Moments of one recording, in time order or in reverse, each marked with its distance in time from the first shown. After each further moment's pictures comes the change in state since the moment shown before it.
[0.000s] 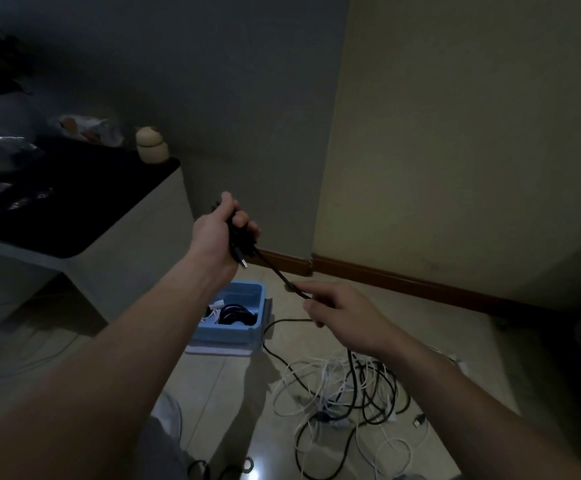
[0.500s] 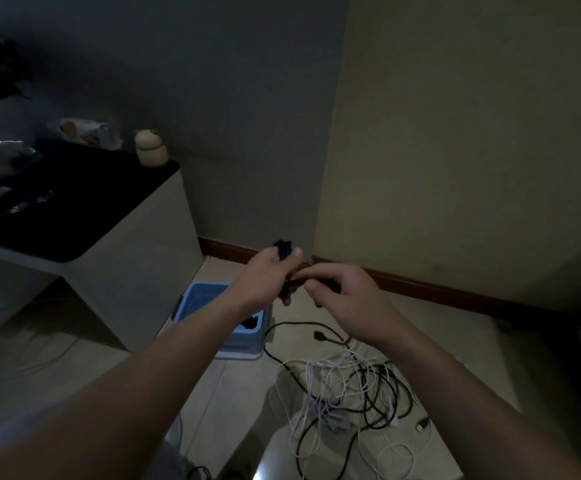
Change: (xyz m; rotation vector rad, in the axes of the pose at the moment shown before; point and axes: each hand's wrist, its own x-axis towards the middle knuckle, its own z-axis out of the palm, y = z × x) left_hand -0.015 -0.051 0.010 1.005 -0.332 0.105; right_hand 0.004 -0.029 -0.014 0.047 0.181 -0.126
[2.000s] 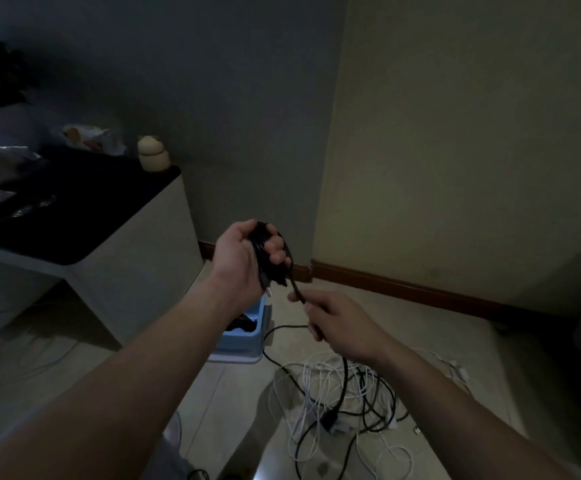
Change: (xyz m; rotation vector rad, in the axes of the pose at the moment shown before) left_hand -0.011 0.029 -0.016 -1.124 0.082 -0.143; right_hand -0.012 0.036 0.020 -0.005 -0.167 0.237
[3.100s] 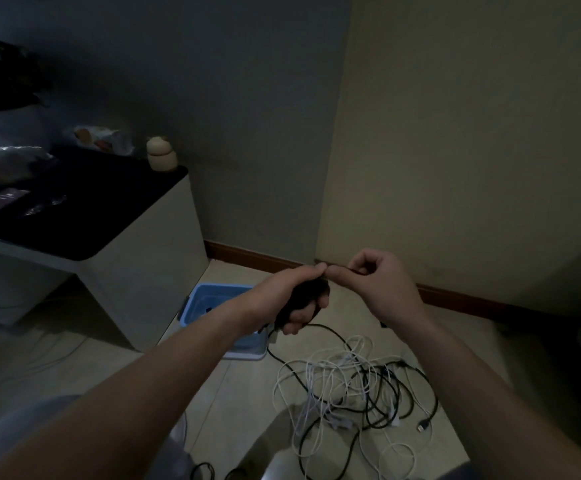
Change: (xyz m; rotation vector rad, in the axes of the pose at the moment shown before) left_hand -0.032 -0.021 0.002 0.889 -0.432 -0.238; right_hand -0.008 -0.024 -0.041 0.188 0.453 -0.068
